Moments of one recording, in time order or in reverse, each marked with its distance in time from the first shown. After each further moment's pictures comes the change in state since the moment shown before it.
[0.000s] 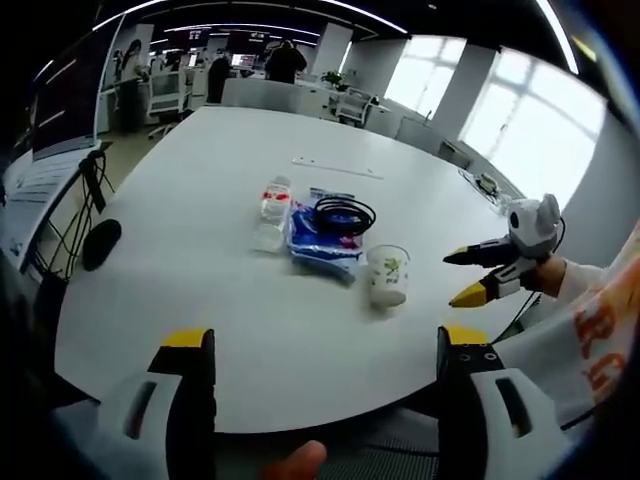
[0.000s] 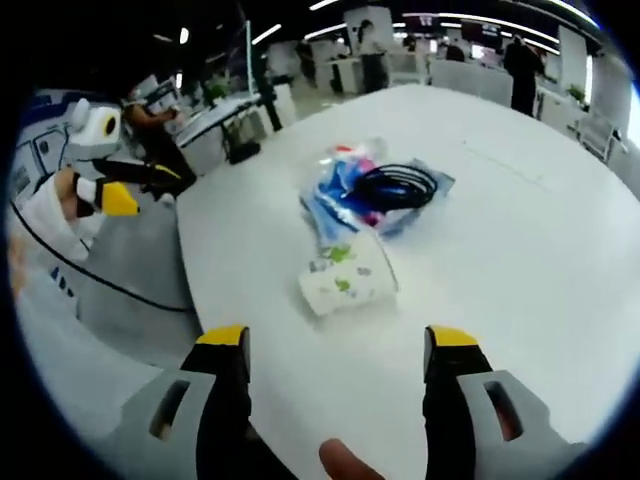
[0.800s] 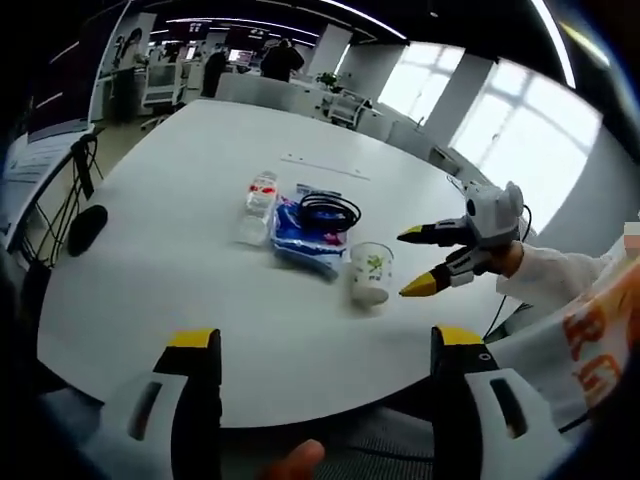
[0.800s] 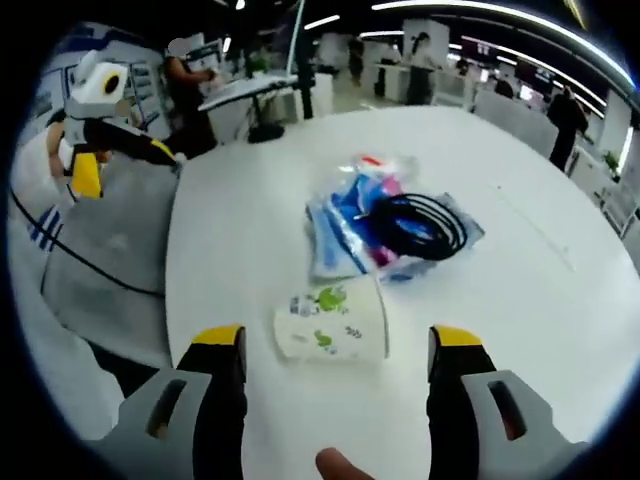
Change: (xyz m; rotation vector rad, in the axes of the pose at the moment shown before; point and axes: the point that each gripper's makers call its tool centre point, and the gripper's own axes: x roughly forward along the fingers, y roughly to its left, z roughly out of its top) left arm 0.000 -0.017 -0.008 -0.031 -0.008 -0.062; right arm 0.045 -0.004 0.034 -0.290 0.004 0.014
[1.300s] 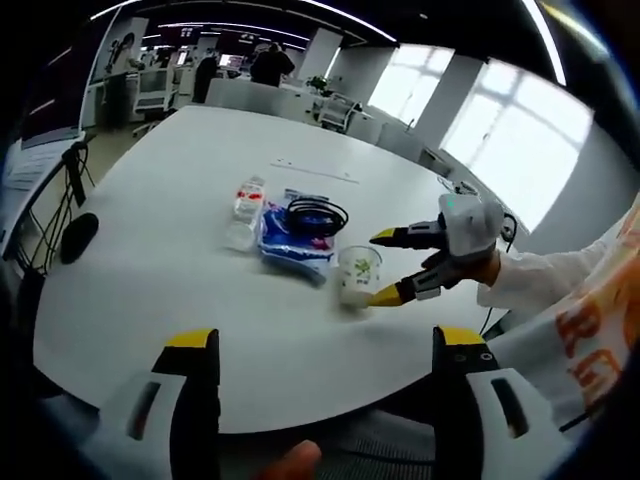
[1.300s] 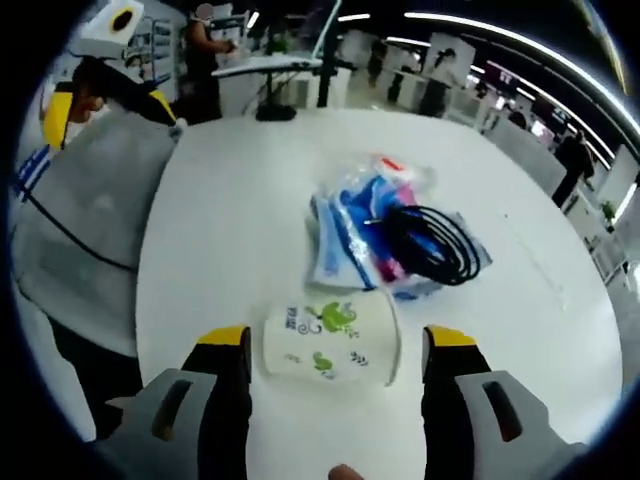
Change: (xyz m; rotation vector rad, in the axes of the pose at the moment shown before) left arm 0.002 -0.008 0.005 0.013 -0.023 -0.038; right arm 0.026 0.004 -0.005 -0.164 0.050 -0.057
